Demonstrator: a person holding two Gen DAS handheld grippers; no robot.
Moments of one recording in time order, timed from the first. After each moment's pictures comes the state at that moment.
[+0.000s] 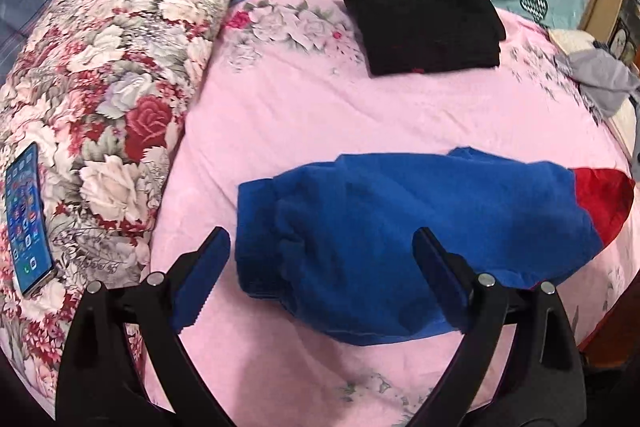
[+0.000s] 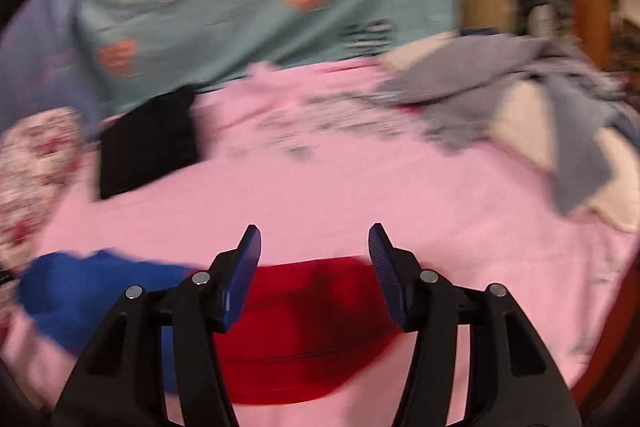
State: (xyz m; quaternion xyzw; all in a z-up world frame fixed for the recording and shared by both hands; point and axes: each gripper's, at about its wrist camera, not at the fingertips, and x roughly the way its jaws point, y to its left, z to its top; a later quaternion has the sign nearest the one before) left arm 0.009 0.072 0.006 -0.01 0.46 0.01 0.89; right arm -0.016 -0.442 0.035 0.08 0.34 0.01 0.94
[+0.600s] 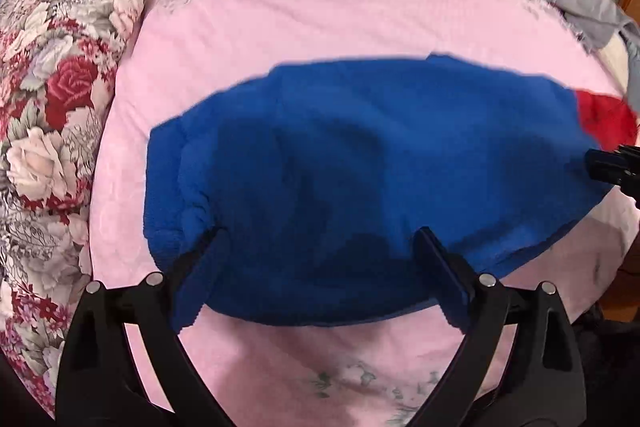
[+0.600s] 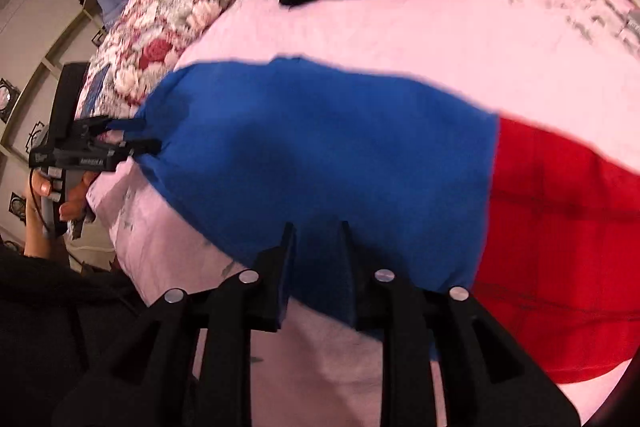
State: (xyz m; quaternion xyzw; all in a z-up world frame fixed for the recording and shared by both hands) left arm 0.019 0.037 -0.050 0.02 0.54 -0.06 0.84; right arm 0.020 -0.304 -0.034 0.02 0.52 0.30 0.80
